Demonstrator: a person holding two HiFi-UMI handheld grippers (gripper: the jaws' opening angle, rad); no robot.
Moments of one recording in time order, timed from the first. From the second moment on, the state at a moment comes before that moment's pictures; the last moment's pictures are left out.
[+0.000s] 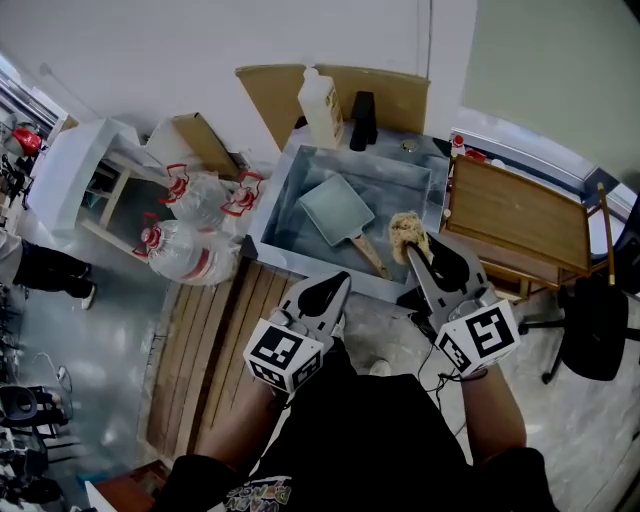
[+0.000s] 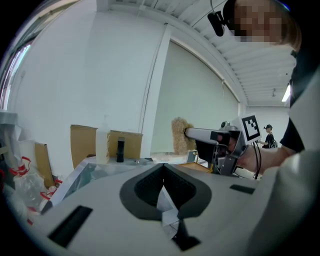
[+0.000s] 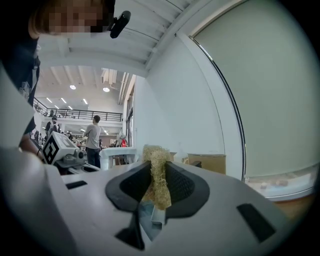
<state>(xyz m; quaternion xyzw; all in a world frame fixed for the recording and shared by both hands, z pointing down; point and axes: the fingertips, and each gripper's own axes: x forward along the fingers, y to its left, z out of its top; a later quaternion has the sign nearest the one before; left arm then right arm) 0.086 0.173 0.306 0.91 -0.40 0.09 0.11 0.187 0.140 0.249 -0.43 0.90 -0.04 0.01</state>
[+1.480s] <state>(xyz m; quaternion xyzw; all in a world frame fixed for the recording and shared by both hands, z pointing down) -0.037 -0.041 0.451 0.85 -0.43 0.13 0.29 0.068 -0.052 0.373 -0.43 0.89 -0.14 -0.10</state>
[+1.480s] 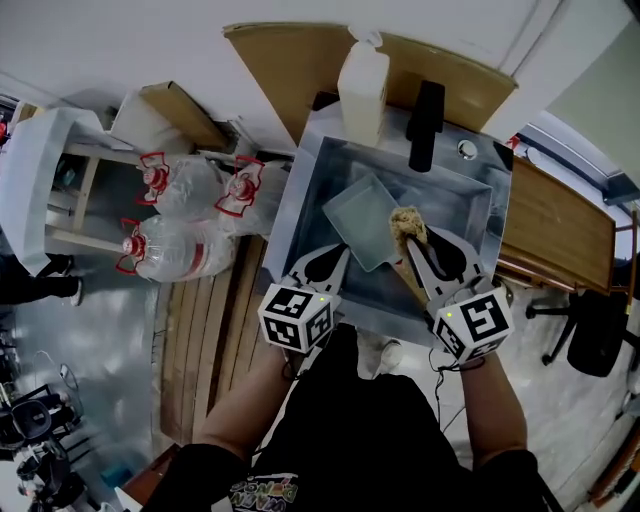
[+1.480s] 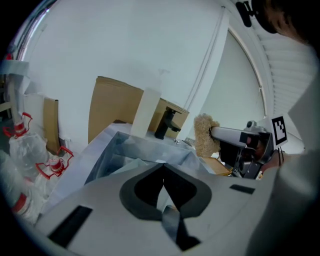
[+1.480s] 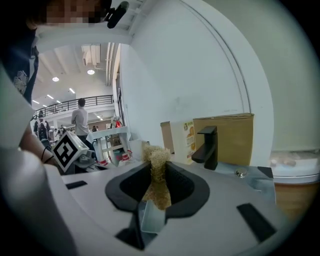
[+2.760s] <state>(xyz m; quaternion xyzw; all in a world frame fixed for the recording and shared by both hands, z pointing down) -0.062 -0.108 0.579 0.72 -0.48 0.20 0.45 -0.012 -0.141 0.529 -0.39 0.86 -0.20 -0.25</state>
